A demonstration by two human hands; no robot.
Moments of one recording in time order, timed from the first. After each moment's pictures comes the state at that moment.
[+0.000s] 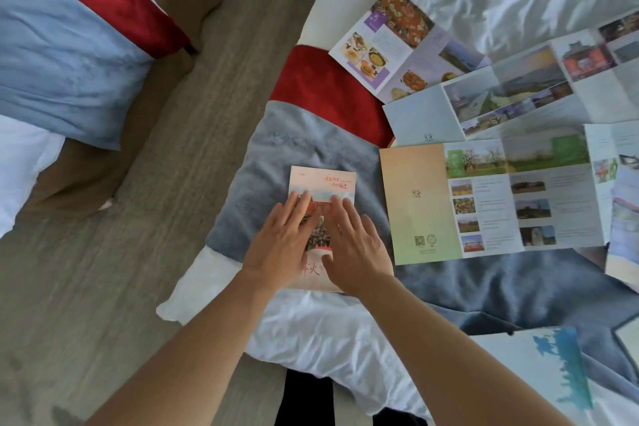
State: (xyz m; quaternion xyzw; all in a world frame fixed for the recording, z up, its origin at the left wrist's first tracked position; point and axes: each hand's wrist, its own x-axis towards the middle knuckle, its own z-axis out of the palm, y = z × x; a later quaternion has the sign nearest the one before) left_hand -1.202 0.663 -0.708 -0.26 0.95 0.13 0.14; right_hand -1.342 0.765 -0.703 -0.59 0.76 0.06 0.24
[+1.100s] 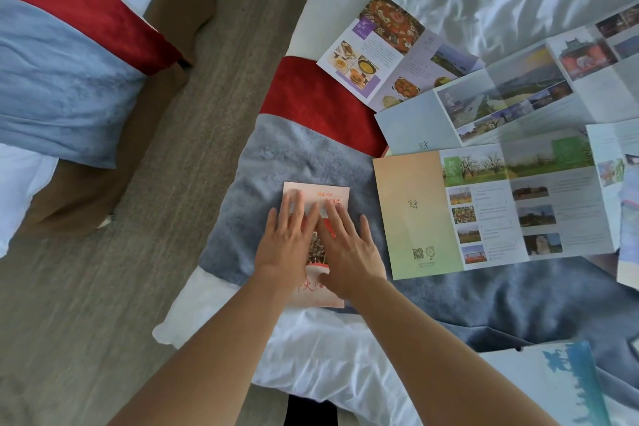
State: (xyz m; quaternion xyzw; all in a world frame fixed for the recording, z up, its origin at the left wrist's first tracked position) left_hand -1.243 0.655 -0.712 -0.30 0.91 0.10 0.28; right_hand -1.353 0.749 -0.715 -0.58 0.76 0.04 0.28
